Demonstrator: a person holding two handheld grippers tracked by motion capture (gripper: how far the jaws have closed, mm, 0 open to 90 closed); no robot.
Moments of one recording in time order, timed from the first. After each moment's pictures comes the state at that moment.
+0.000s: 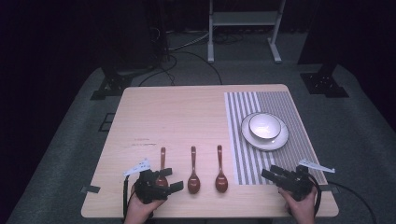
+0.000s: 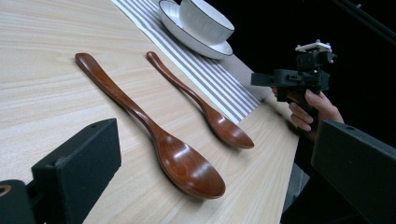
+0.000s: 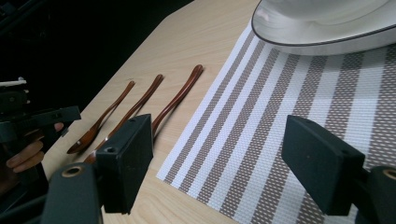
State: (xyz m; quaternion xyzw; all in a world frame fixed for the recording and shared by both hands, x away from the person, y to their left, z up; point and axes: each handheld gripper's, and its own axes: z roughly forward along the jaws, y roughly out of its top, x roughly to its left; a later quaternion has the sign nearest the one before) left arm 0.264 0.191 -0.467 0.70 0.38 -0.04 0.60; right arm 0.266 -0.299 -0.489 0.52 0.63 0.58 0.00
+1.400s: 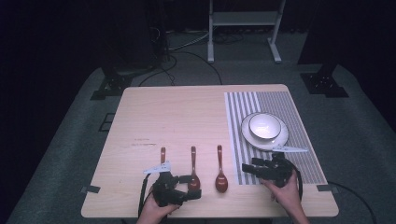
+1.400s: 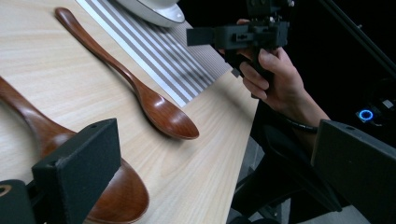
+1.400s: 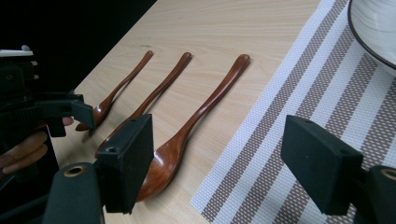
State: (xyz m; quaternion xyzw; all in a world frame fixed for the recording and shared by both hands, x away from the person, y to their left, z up) left arm 0.262 0.140 -0.470 0.72 0.34 -0.14 0.59; right arm 0.302 -0.243 -0.459 0.47 0.71 0.52 -0.03
